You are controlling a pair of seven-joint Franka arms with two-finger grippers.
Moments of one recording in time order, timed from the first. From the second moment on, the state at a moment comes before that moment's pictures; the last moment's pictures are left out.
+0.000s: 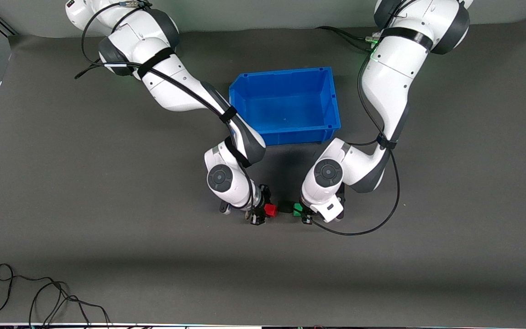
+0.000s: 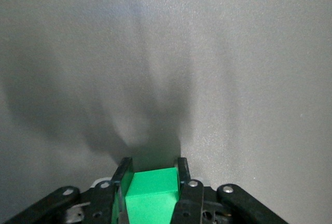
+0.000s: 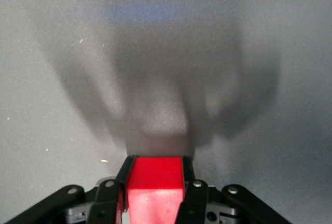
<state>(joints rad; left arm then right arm) -0.46 0.87 -0.12 -1.43 0.07 2.40 -2.03 0.64 1.08 -0.03 -1.12 0.32 2.39 2.23</state>
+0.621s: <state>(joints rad) -0.45 0.86 -0.10 -1.41 0.07 2.38 -2.03 0.67 1.08 -0.03 -1.12 0.31 2.39 2.21</state>
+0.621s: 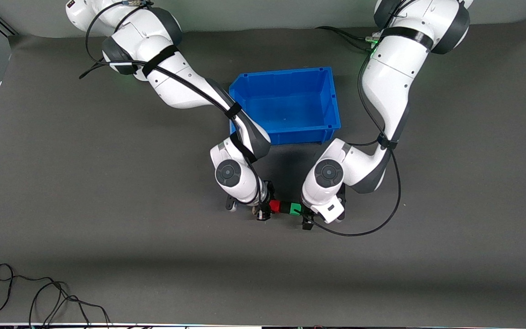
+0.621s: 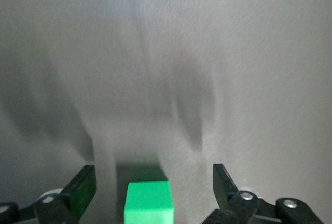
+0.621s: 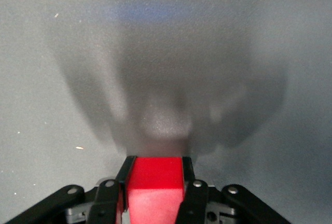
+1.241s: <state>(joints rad) -0.16 0.62 -0.09 -1.37 0.08 1.93 -1.47 0.67 1.07 -0.03 -1.08 0.26 2.32 2.21</state>
